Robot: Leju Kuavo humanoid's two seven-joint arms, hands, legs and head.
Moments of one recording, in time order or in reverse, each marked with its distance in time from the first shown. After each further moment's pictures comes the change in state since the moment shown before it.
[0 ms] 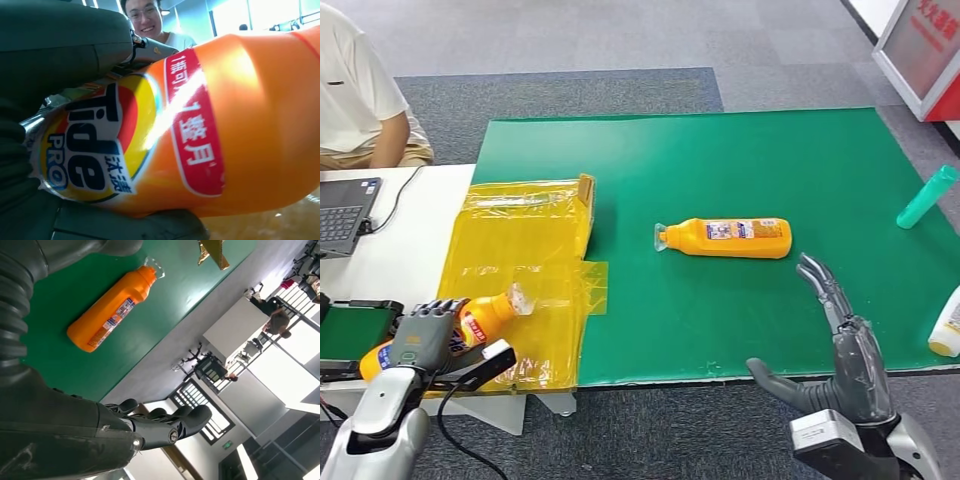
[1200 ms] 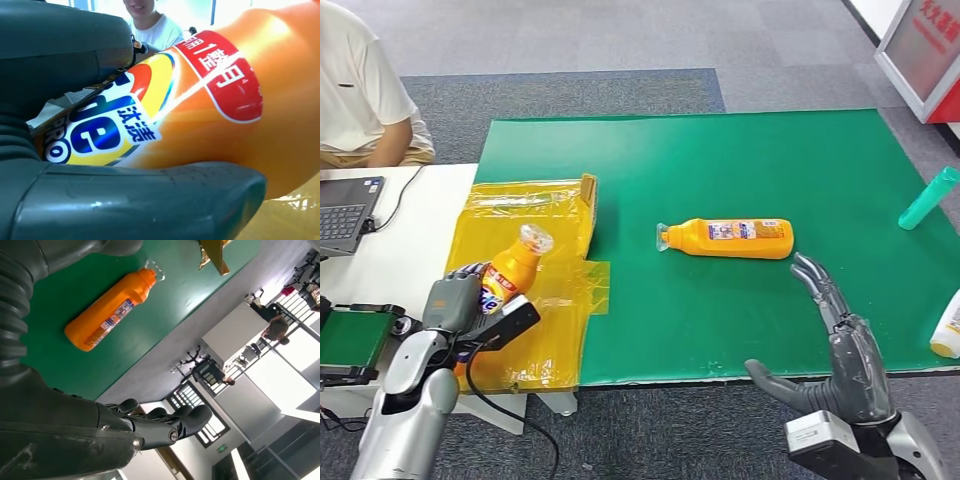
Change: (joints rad) left arm -0.142 -0.088 -0.066 0.044 0.240 -0.035 -0.008; right arm -0.009 -0.008 0.003 -0.013 0.024 0.033 0.007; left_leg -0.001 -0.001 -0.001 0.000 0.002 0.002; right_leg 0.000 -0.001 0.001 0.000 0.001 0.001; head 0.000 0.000
